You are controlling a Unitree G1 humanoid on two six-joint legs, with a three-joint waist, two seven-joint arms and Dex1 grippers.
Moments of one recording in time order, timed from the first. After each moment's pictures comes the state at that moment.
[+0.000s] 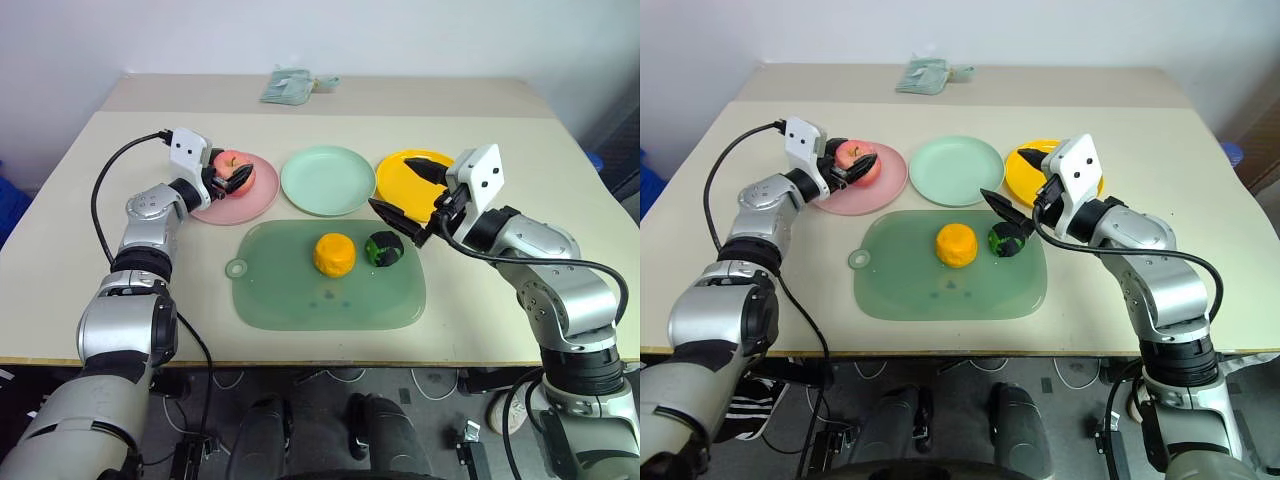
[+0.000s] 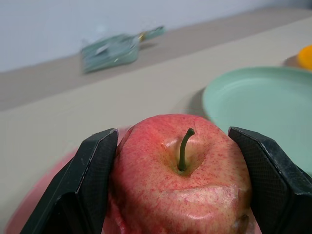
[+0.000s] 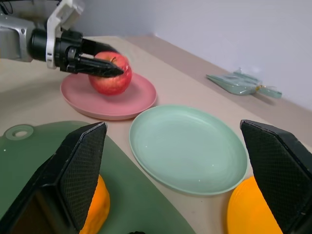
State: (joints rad) left arm -1.04 0.47 0.13 1.21 -0.11 -0.24 -0.68; right arm -0.45 -0.57 -0.04 -0.35 0.43 0.51 0.60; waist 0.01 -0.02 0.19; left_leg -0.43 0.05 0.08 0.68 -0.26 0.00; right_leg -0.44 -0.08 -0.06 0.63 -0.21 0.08
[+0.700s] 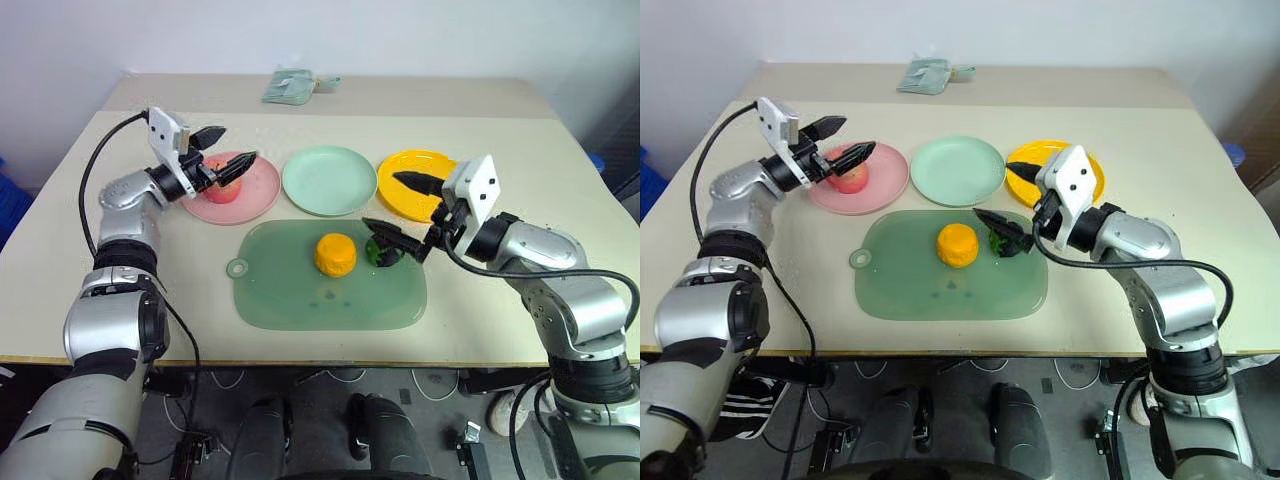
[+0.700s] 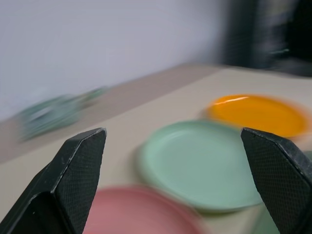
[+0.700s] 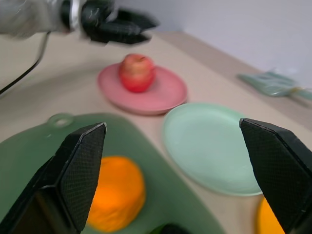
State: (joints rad) left arm -1.02 0.52 0.21 0.99 -0.31 -0.13 -1.29; right arm -0.41 -0.62 -0.03 -0.42 0.47 0.56 0.72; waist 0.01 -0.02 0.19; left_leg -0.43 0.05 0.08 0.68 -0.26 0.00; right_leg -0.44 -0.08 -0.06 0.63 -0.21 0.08
